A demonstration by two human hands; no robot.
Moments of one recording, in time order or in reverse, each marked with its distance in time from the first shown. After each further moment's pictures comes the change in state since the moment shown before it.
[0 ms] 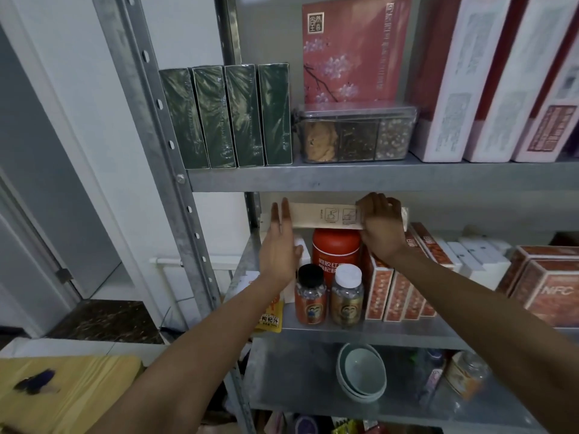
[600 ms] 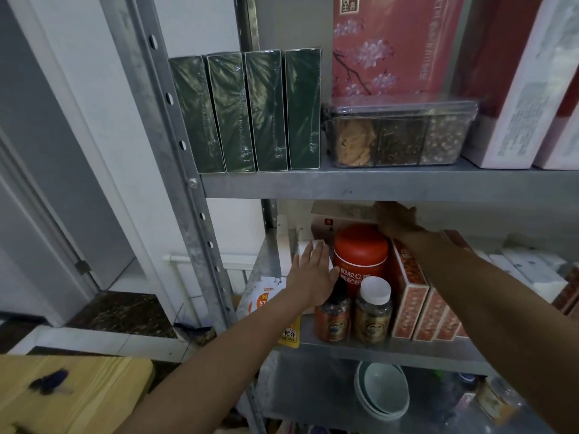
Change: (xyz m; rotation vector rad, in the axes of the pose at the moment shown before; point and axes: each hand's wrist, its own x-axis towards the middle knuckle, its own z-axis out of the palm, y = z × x) left_hand -0.001 -0.005 0.028 0.203 -0.606 0.033; right_hand 0.058 0.015 0.071 0.263 -0.593 0.296
